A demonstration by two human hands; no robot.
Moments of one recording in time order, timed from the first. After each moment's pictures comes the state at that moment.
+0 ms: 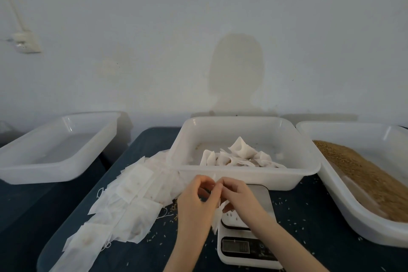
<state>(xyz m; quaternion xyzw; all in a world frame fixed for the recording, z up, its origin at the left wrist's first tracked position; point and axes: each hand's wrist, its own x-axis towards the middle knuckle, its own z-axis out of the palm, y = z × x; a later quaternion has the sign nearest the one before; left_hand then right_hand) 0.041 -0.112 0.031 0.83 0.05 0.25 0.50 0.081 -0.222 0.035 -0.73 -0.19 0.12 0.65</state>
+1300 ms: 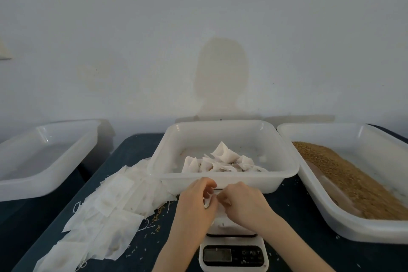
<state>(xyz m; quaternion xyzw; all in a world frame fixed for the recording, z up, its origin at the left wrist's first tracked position) 0.062 -0.131 0.035 0.90 -0.08 0.23 0.37 0.097 -0.265 0.043 -0.96 -0.22 0.00 0.16</state>
